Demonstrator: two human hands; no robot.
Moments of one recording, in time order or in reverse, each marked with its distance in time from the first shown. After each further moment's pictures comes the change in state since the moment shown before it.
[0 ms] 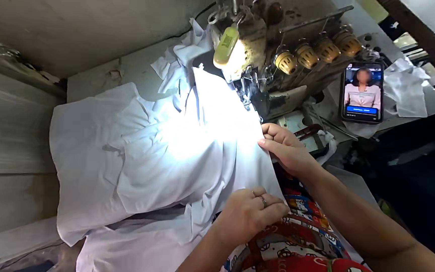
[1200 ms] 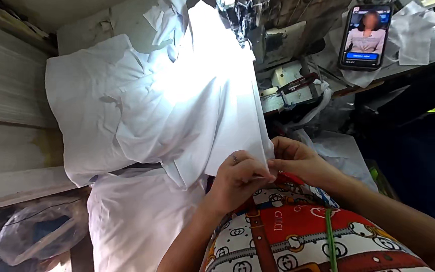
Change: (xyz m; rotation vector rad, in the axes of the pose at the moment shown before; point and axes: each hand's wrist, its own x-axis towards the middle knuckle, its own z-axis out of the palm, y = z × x) left_hand -0.047 0.064 0.007 -0.406 0.236 -0.307; right_hand -0.140 0.030 0.010 0.222 -0.240 0.120
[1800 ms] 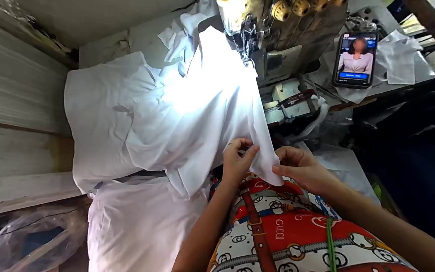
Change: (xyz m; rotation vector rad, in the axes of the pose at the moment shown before) left_hand 0.014 -0.065 0.024 -0.058 0.281 -0.563; right_hand -0.002 0.006 -0.007 -0.008 0.117 -0.045
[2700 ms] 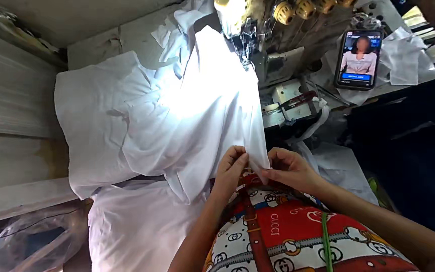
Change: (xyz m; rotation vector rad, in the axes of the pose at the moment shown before) left_hand -0.011 0.036 -0.025 -0.350 -0.173 -0.082; right_hand 0.019 0.000 0.012 -0.209 -0.070 -0.146
